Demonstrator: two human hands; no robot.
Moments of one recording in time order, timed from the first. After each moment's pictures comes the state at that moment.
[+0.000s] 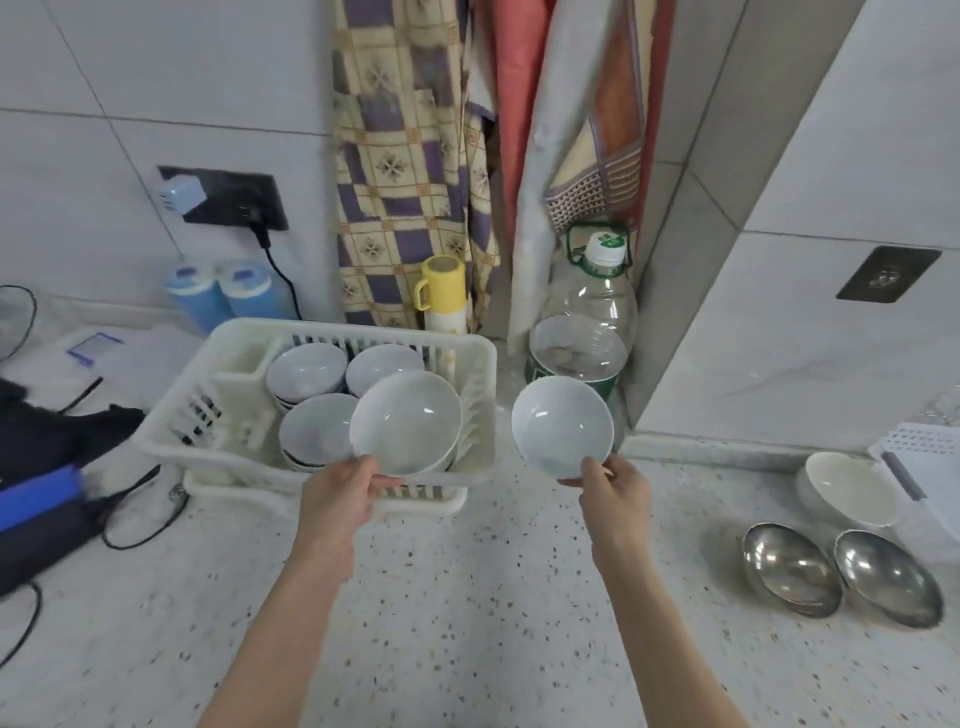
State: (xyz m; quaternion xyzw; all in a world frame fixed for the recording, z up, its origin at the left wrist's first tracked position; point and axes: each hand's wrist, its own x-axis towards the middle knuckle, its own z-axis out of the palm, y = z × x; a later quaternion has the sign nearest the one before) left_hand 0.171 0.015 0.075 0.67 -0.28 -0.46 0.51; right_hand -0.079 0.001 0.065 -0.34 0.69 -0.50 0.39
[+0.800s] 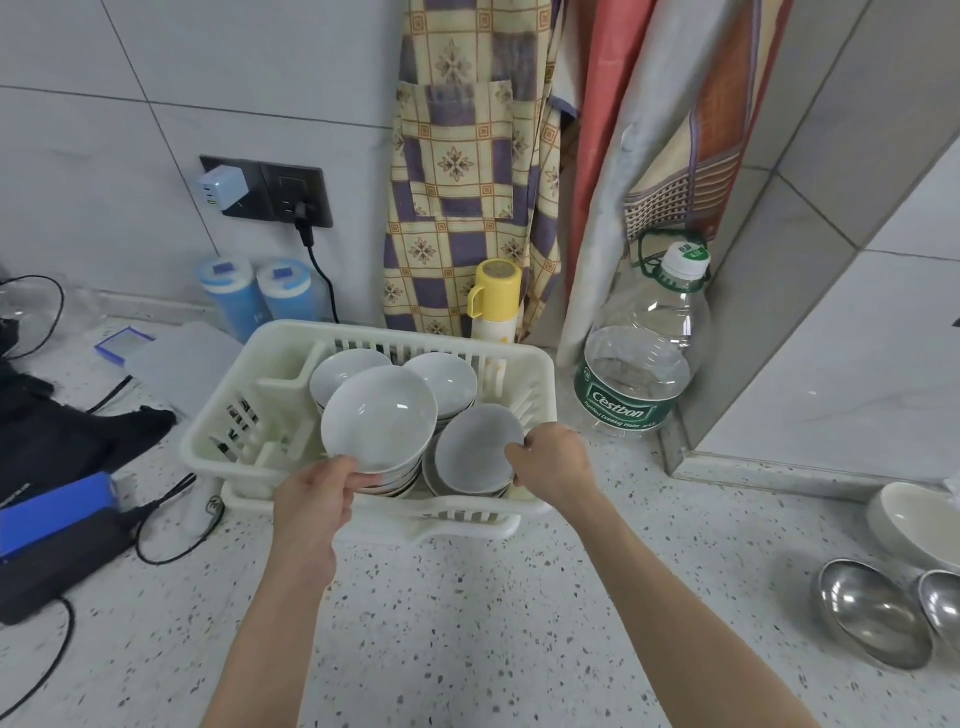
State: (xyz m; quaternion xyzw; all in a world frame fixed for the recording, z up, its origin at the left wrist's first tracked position) left_hand 0.255 -0.007 0.068 0.65 -0.21 -0.46 0.57; right_hand 0.033 -0.082 0.079 -0.62 0.71 -0.13 0.31
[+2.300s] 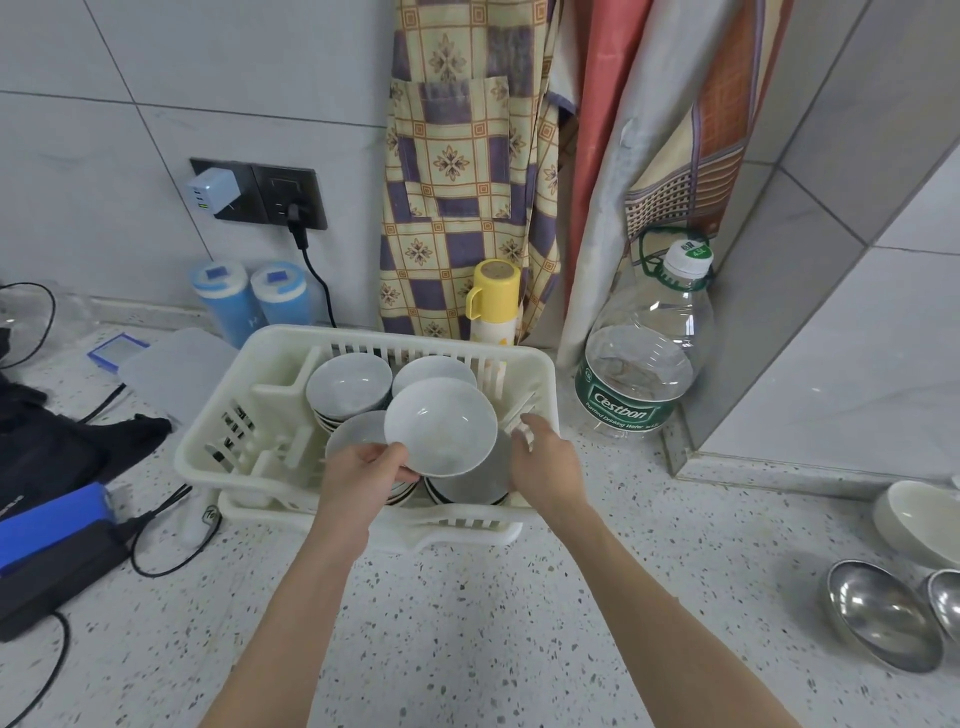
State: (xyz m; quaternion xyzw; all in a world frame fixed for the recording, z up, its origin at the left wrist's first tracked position) left_hand 0.233 -0.043 0.070 0.70 -0.33 -0.44 0.45; right_hand 0.043 -0.085 0.054 -0.60 0.69 -0.25 0.31
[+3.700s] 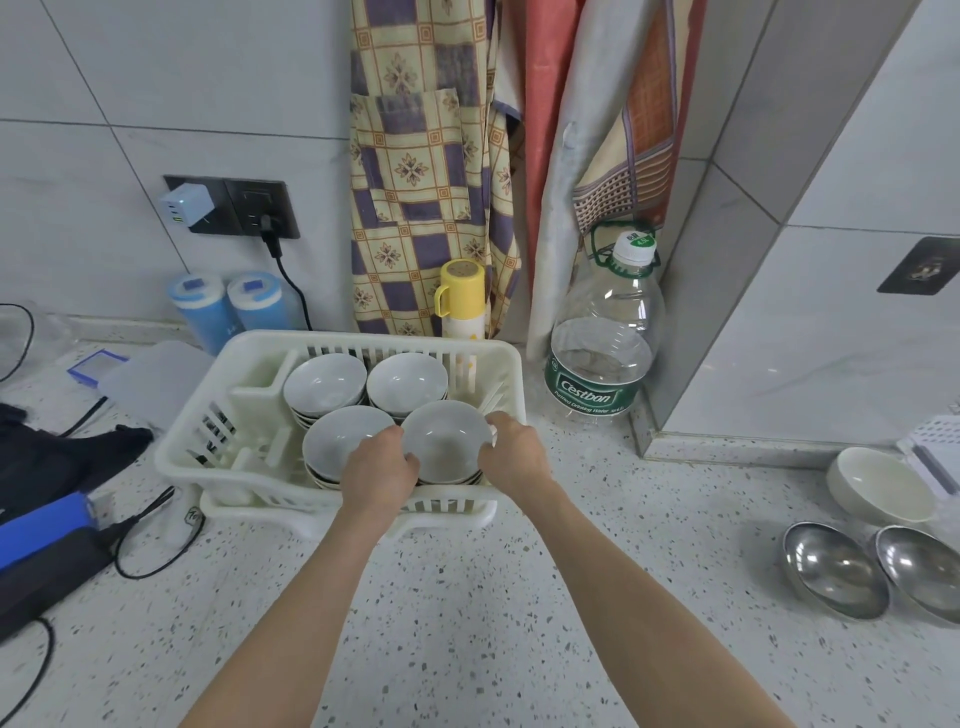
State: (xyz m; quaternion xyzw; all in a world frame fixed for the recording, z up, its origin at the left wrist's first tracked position) left_hand 0.197 -0.057 0.050 0.76 -0.60 -0.17 0.17; right_hand 0.036 -0.081 0.054 -0.63 0.69 -0.17 0.32
